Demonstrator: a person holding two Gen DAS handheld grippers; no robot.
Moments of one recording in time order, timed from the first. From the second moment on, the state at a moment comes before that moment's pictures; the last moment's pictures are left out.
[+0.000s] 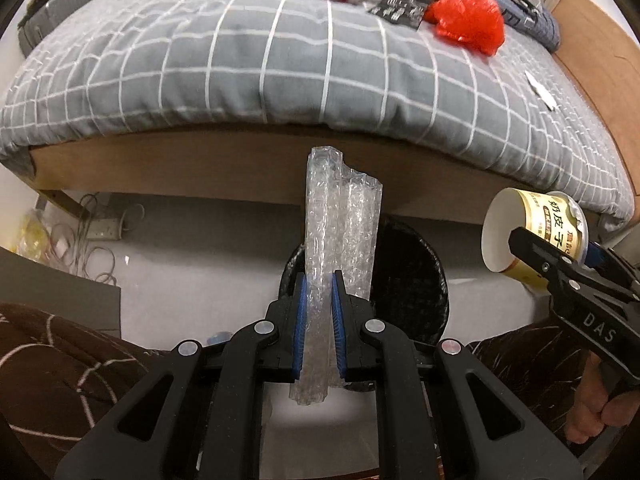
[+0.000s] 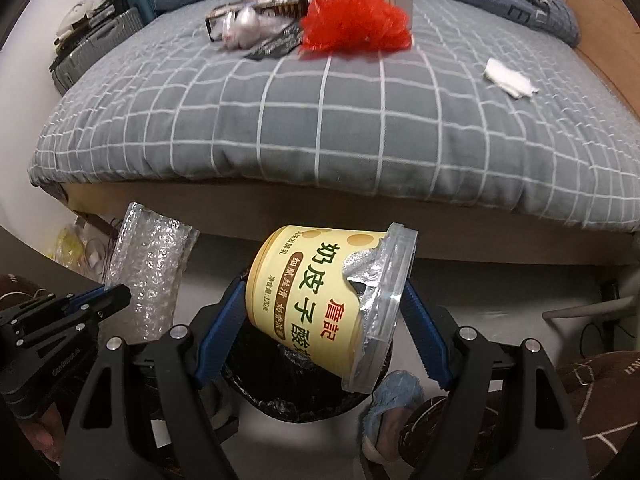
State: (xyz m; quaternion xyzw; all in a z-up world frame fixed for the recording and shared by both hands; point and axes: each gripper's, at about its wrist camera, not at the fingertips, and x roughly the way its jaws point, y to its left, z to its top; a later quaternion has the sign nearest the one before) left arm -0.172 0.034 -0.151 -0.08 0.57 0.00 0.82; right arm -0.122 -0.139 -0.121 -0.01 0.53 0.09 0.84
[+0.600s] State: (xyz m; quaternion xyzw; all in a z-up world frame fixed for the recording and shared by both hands) left arm -0.152 0.044 -0.177 -0.09 0.60 0.02 0.80; right arm -0.102 -0.109 -0.165 -0.05 0.56 0.10 0.82
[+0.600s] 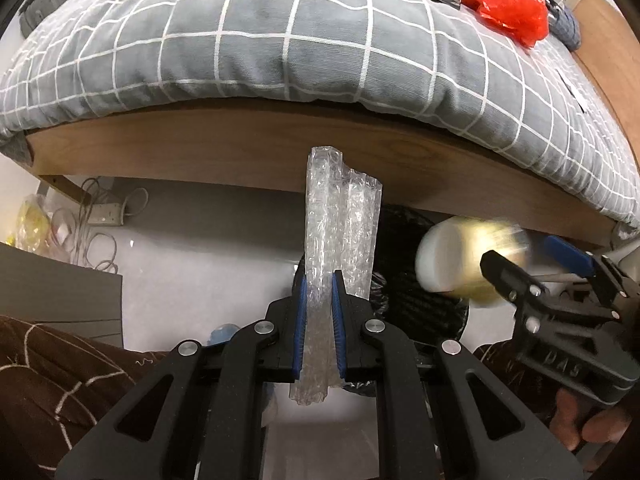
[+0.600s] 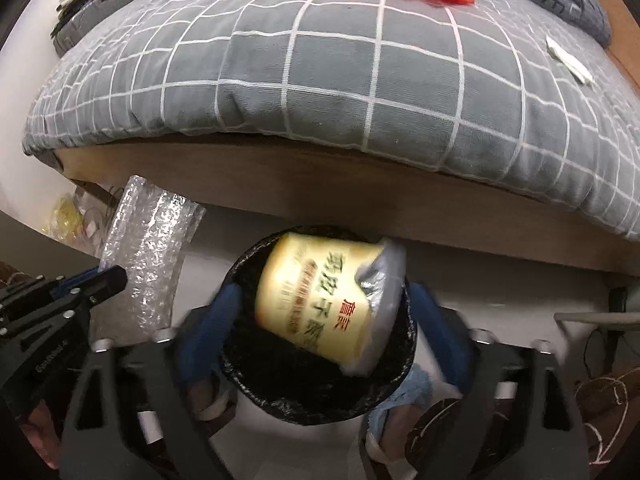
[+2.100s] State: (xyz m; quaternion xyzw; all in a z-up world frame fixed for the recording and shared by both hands) left arm -0.123 -0.043 -0.188 -0.03 0.60 -0.03 0.80; right arm -0.111 -0.212 -0.133 -0.01 0.52 0.02 0.85
